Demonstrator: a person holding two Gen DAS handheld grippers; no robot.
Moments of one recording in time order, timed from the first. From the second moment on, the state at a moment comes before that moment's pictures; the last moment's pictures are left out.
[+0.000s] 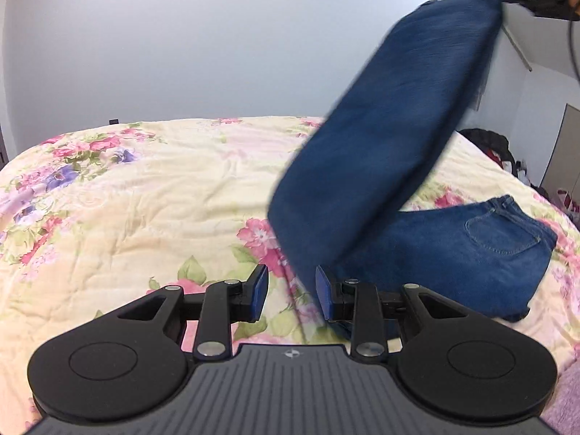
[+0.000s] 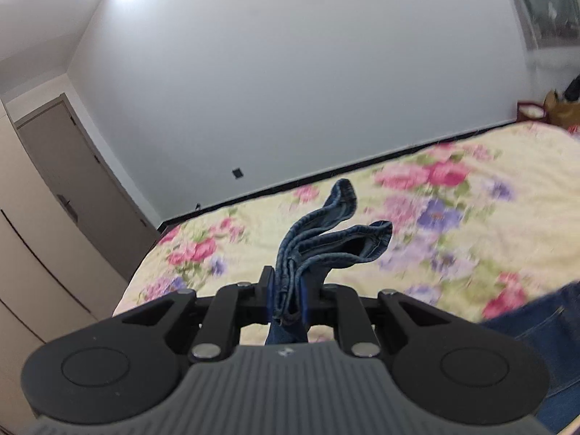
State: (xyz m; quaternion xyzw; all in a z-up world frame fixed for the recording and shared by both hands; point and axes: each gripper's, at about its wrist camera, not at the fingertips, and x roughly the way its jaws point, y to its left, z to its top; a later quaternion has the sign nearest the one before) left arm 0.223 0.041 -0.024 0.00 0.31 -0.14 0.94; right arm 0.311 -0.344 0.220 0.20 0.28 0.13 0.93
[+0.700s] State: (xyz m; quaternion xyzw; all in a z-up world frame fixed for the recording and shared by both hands) left arm 0.315 -0.089 -0.129 0.03 0.43 -0.17 0.89; right arm 0.292 -0.697 -0.134 0.32 0.42 -0.12 0.84
